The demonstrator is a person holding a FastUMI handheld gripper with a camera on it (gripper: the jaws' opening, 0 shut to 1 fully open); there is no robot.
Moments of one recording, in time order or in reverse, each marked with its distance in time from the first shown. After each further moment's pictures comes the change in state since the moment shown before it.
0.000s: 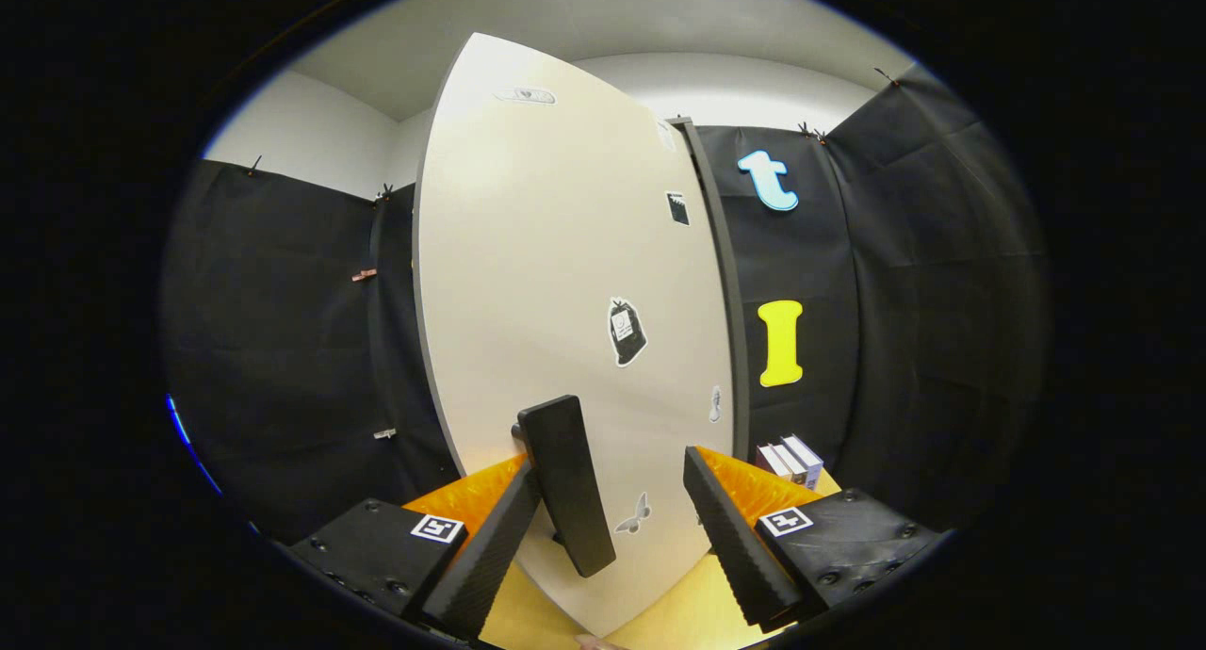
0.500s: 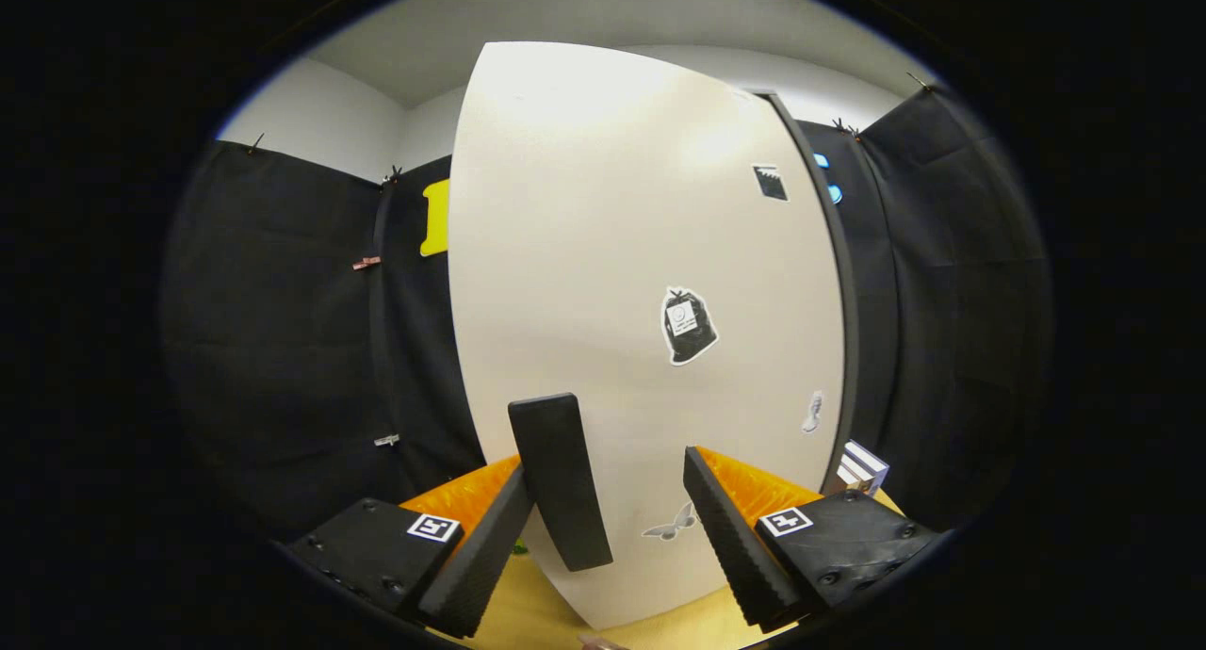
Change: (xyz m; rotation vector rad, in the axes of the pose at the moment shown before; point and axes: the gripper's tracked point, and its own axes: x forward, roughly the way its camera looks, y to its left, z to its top) arm 0.112 0.084 -0.028 -0.024 0.021 0.019
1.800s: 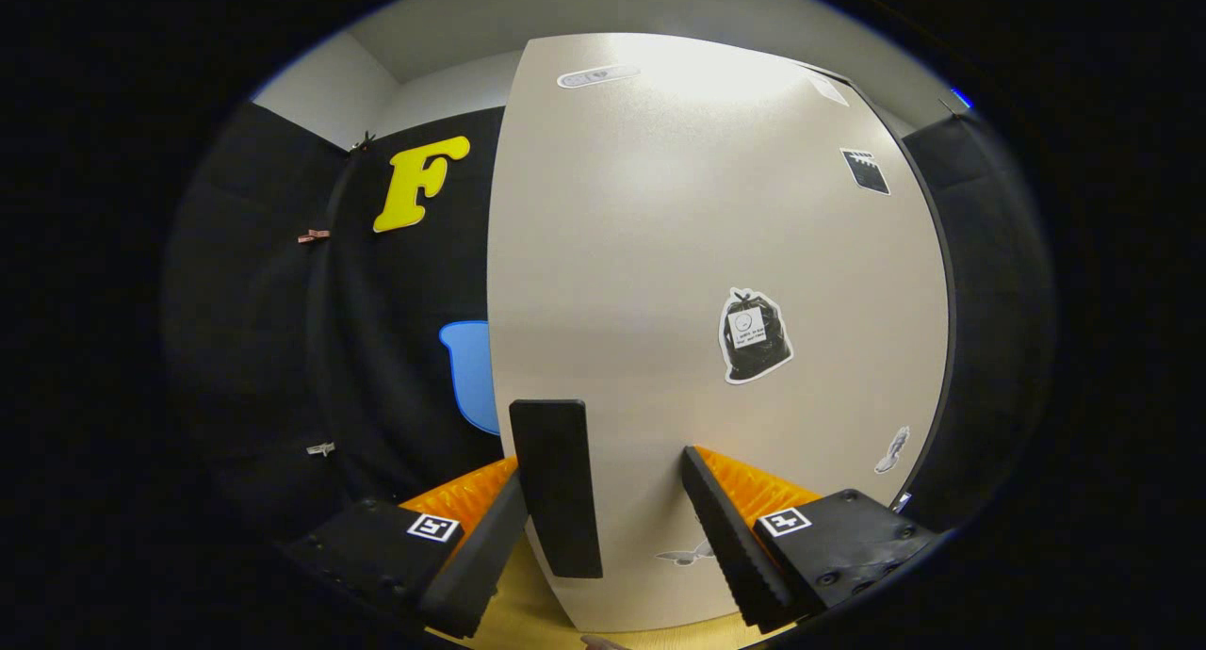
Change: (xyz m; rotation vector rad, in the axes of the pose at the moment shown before) arm 0.116 0.016 0.004 -0.085 -0.051 -0.130
